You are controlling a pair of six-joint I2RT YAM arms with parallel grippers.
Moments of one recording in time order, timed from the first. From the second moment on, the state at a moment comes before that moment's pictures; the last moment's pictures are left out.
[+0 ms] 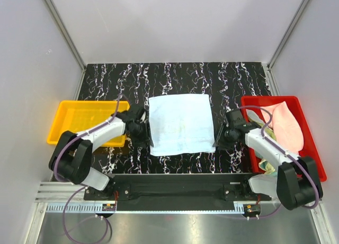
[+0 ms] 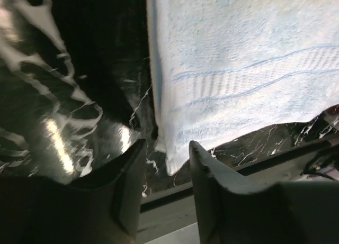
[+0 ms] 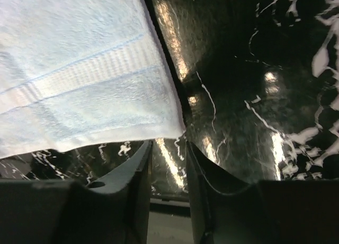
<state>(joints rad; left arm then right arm) -0.47 1.49 0.78 -0.56 0.30 -0.66 0.32 1.25 0.62 -0.56 -0.15 0.71</state>
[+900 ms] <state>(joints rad) -0.24 2.23 2.01 -0.78 0.17 -0.10 0.13 2.23 1.92 -0.66 -0.44 -0.01</state>
